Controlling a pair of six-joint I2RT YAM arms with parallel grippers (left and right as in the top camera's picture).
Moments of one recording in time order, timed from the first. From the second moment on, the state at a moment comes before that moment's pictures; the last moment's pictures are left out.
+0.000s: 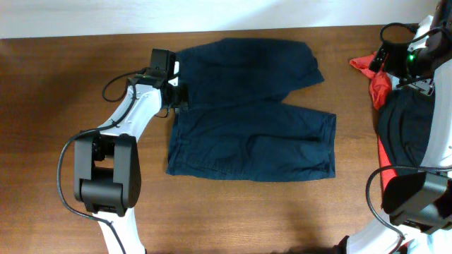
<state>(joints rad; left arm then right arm) -0.18 2.09 1.54 -0.58 0.01 -0.18 -0.33 1.89 2.08 -1.33 -0.13 0.18</state>
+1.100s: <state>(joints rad) -0.18 2.17 1.54 -0.53 0.07 -0.17 -0.33 1.89 2.08 -1.33 -0.13 0.18</state>
